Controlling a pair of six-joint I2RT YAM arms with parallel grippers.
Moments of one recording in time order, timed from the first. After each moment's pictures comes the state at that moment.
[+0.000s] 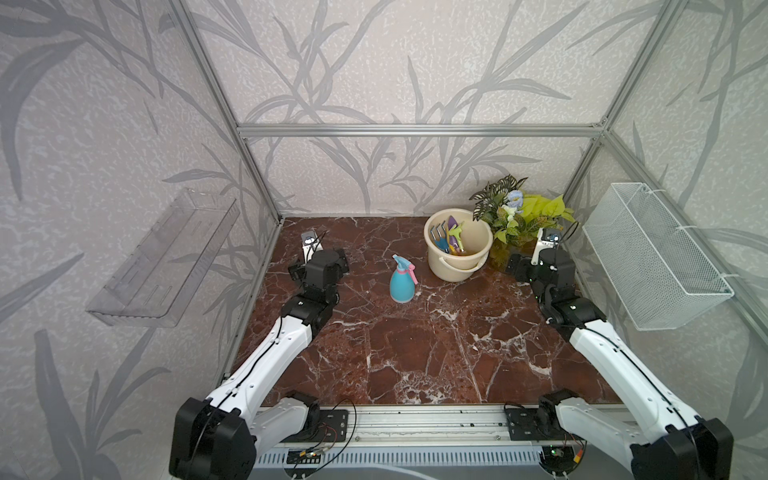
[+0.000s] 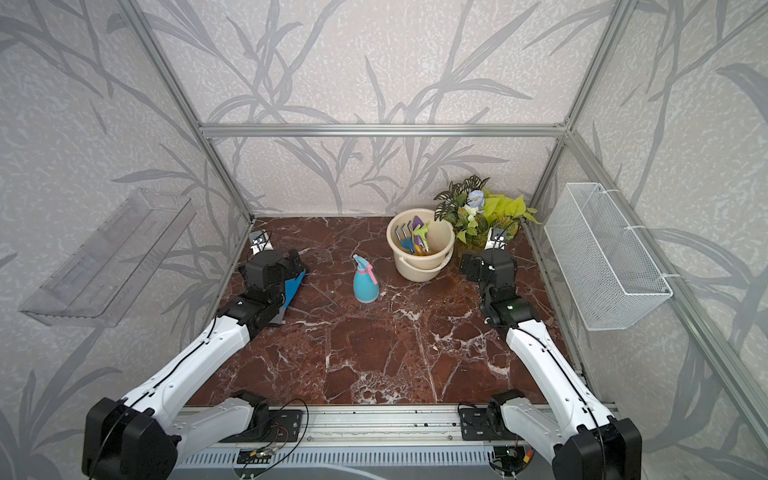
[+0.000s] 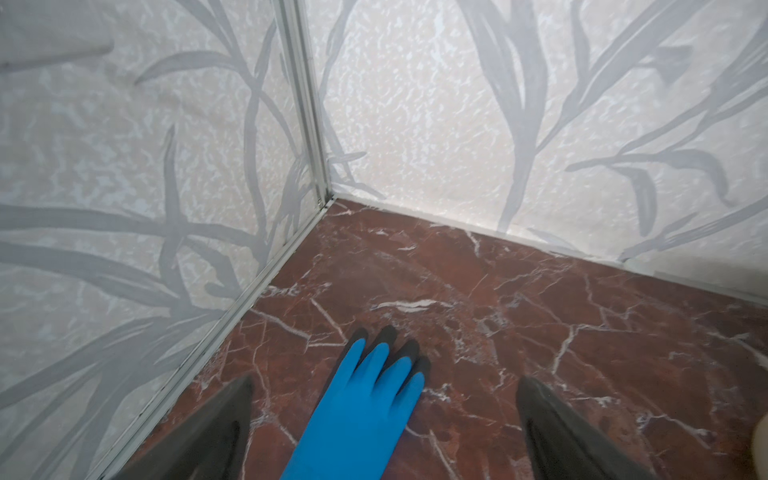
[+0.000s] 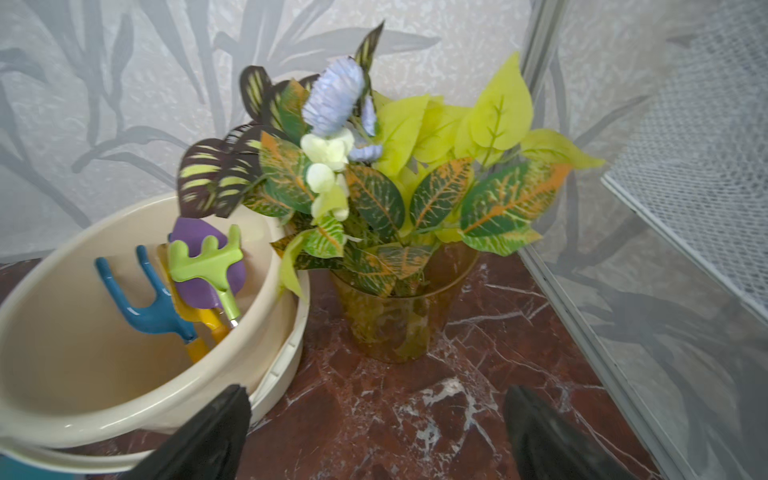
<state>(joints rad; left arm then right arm) -0.28 1.10 0.75 -0.04 -0.65 -0.23 0.23 1.03 0.81 -0.18 0.39 0.22</state>
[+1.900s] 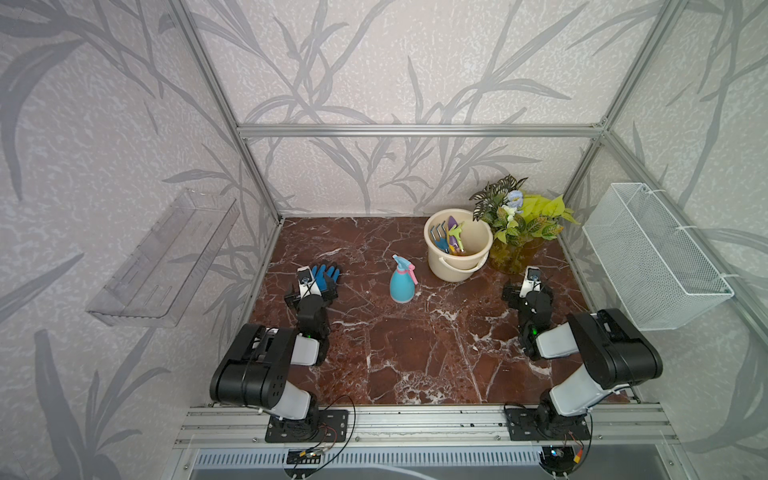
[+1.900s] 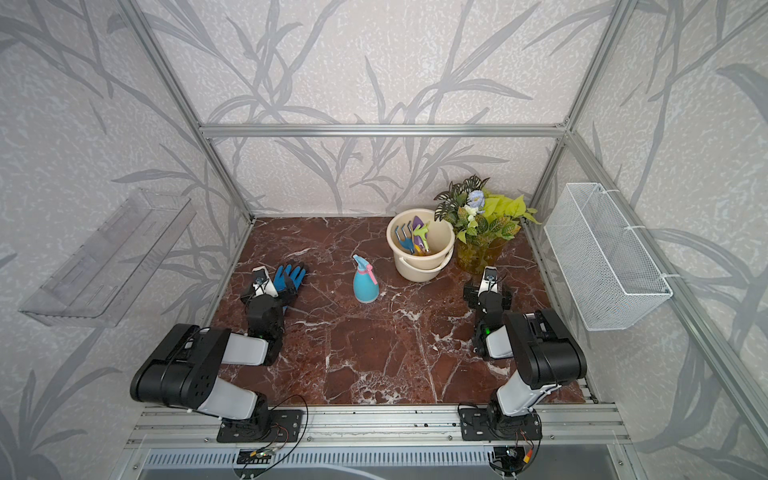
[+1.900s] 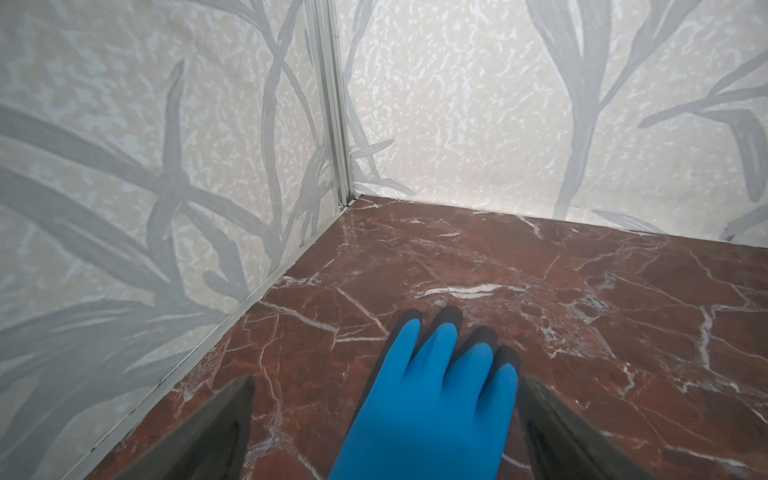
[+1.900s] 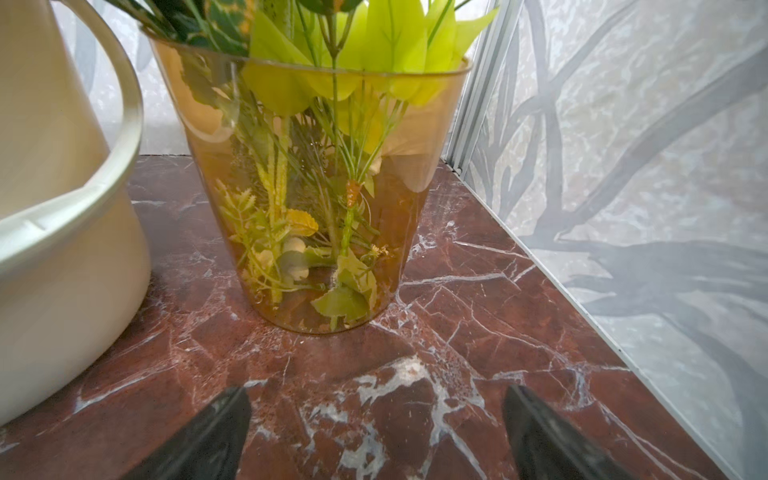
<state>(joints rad) -0.11 1.54 0.20 1.21 -0.48 0.00 0.11 1.63 0.26 1.12 0.38 -0.01</state>
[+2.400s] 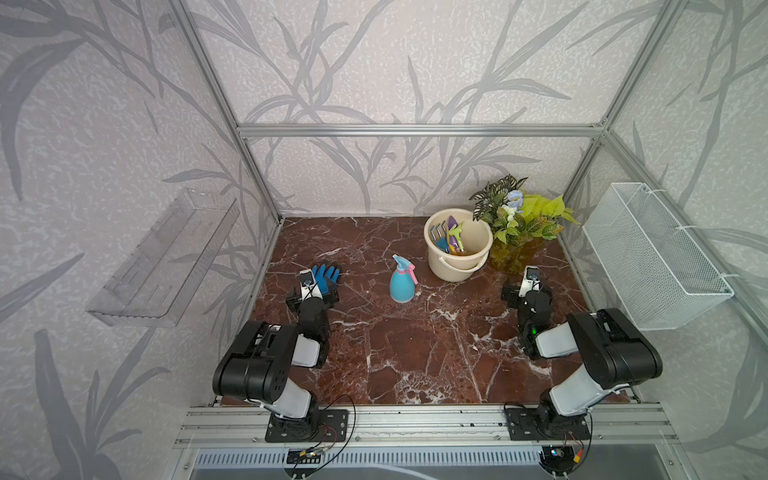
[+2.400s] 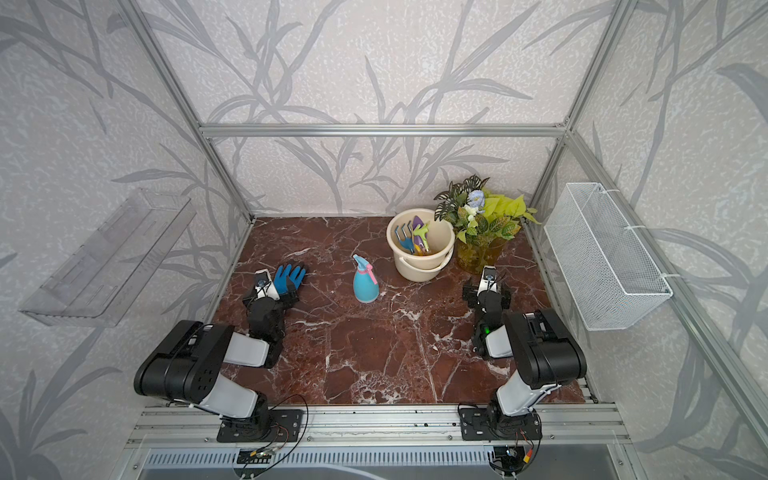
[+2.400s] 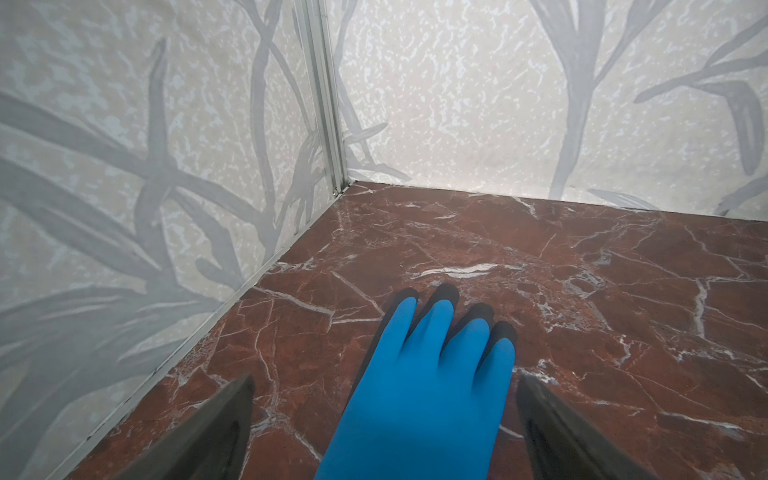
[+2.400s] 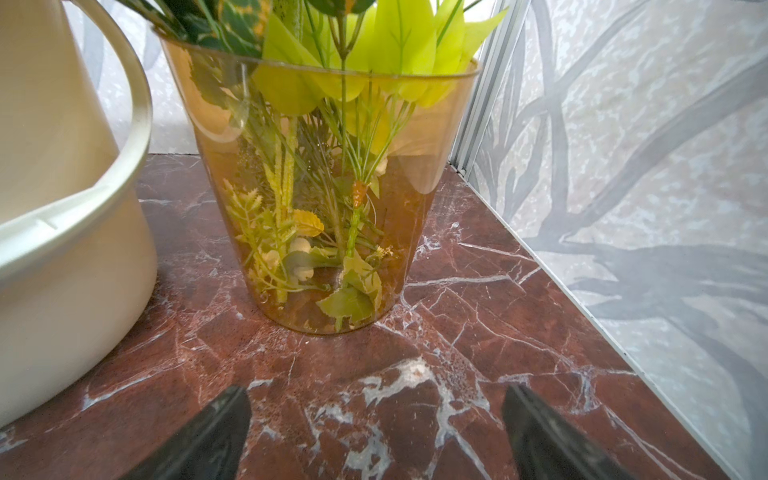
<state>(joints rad) -0.10 1.54 0.21 1.19 -0.47 -0.02 0.11 1.63 0.28 1.09 0.38 -0.01</state>
